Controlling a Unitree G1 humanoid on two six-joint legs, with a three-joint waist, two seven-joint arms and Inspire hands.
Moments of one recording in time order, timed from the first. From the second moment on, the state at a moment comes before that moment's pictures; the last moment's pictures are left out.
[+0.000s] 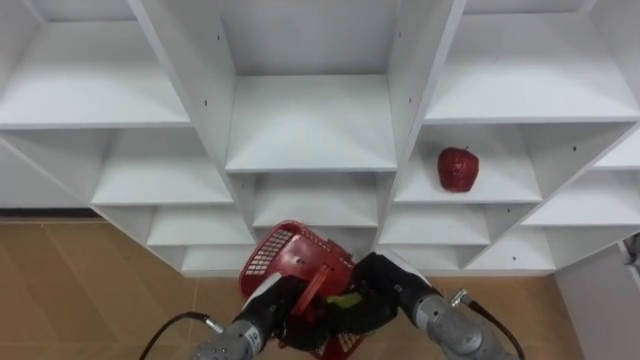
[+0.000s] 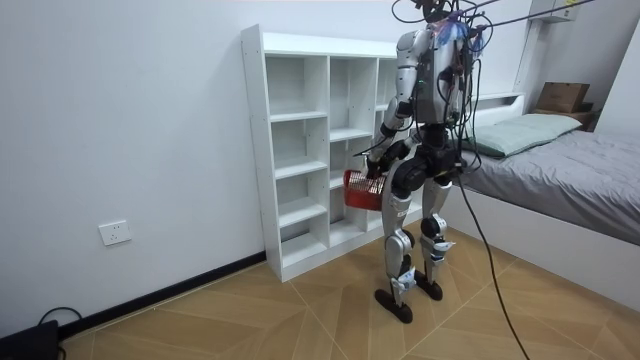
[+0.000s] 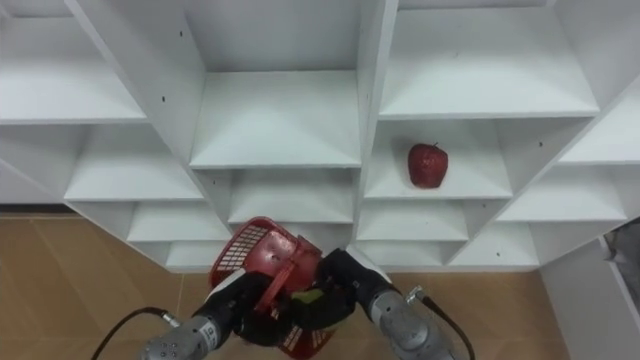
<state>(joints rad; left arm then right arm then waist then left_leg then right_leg) -0.06 0.14 -0.40 0.80 0.05 -0.13 -0.14 -0.10 -0.22 0.42 0.69 -0.20 -0.11 0.15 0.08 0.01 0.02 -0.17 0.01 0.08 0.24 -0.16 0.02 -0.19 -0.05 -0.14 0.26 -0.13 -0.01</state>
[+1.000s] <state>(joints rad) -0.06 0.16 -0.46 0.74 0.05 -0.14 -0.15 -0.13 -0.21 0.42 0.69 -0.14 -0.12 0.11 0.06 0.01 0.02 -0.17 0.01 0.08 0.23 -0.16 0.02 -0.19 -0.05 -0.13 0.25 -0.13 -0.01</state>
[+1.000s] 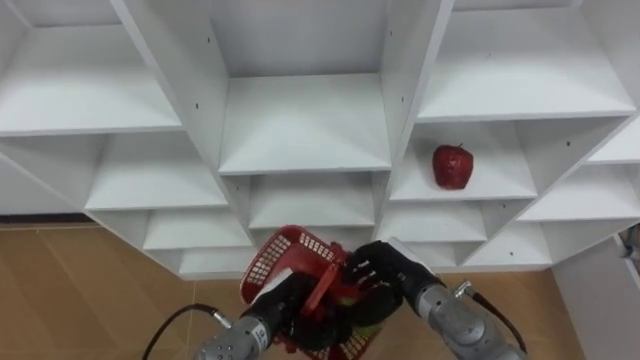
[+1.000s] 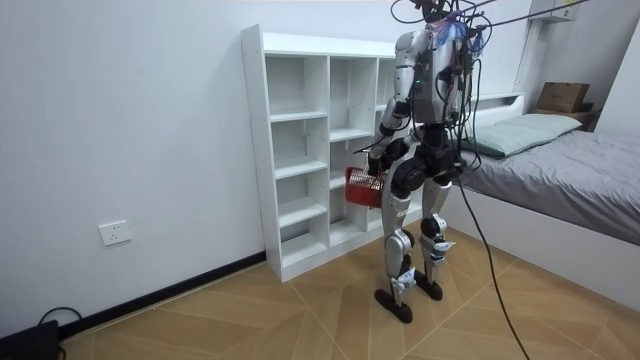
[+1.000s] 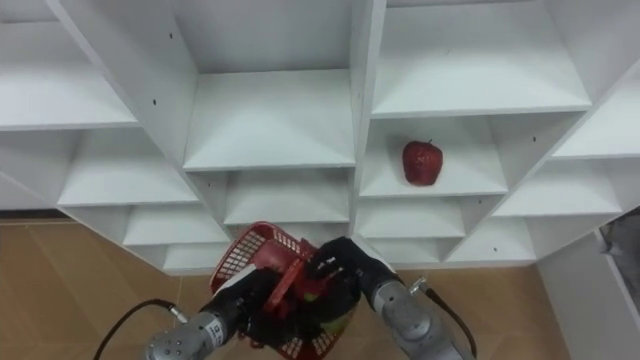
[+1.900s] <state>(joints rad) -0.06 0.17 -0.47 0.75 0.05 -0.14 -0.16 -0.13 -0.20 0.45 0.70 -0.12 -0.13 0.11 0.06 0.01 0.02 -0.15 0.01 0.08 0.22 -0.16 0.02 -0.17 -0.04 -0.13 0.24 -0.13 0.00</state>
